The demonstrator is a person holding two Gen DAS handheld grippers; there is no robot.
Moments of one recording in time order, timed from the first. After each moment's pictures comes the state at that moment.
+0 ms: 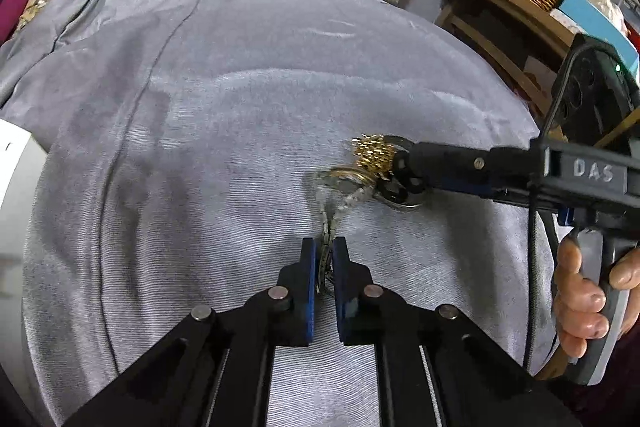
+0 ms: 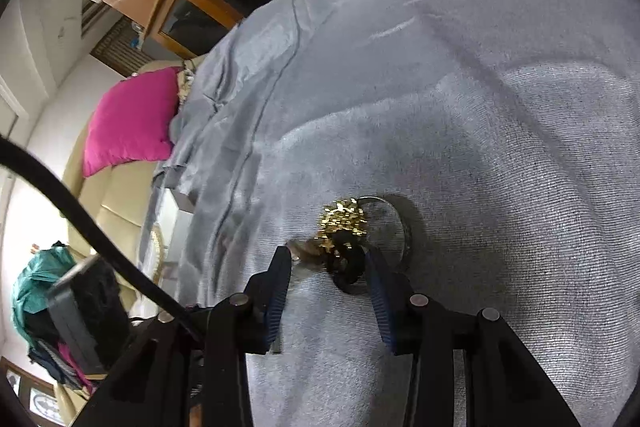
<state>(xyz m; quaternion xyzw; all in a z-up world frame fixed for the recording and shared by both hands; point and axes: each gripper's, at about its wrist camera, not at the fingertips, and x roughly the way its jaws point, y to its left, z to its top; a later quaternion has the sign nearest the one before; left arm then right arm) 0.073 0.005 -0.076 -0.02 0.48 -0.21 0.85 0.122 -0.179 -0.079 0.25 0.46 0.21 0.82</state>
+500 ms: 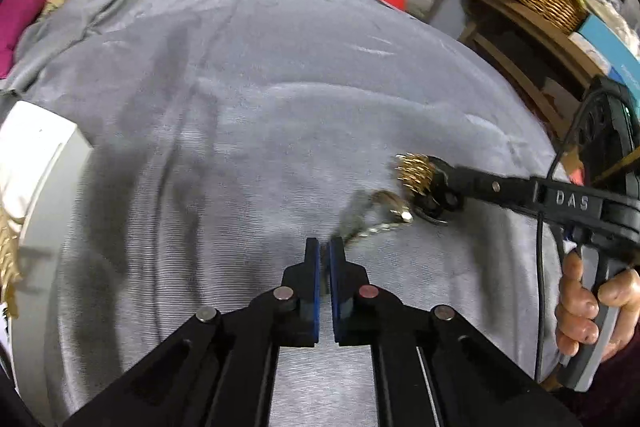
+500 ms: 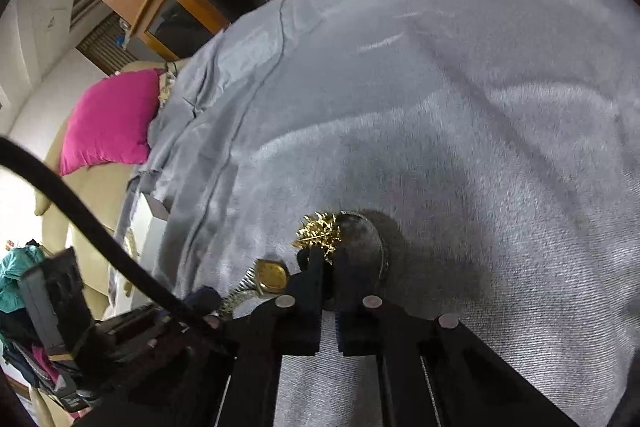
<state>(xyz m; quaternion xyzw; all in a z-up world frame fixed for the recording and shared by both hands) 0.078 0.030 -0.073 -0.04 0.48 -0.19 0.86 0.122 -0.179 -0.075 0.23 0.44 0.18 0.85</state>
